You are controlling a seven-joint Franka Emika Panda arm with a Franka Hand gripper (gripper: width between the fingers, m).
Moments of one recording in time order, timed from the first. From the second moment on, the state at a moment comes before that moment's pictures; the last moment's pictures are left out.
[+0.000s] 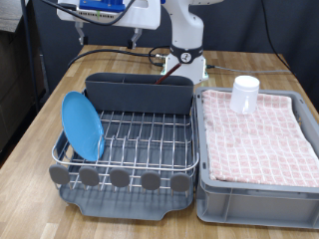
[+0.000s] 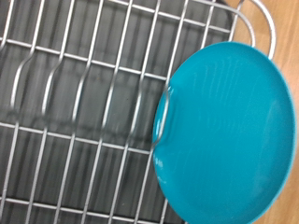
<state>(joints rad) 0.22 -0.17 -0.53 -2.28 -0.19 2.33 0.34</state>
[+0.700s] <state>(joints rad) 0.30 -0.19 -0.38 -2.37 -0.07 2.27 0.65</state>
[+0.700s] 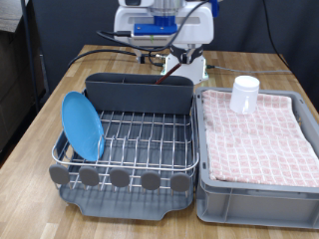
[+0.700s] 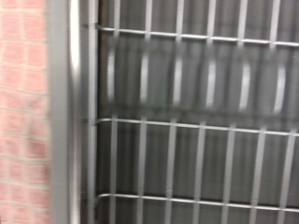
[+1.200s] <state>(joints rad) 0.36 -0.23 -0.29 -2.44 -0.05 2.32 0.77</state>
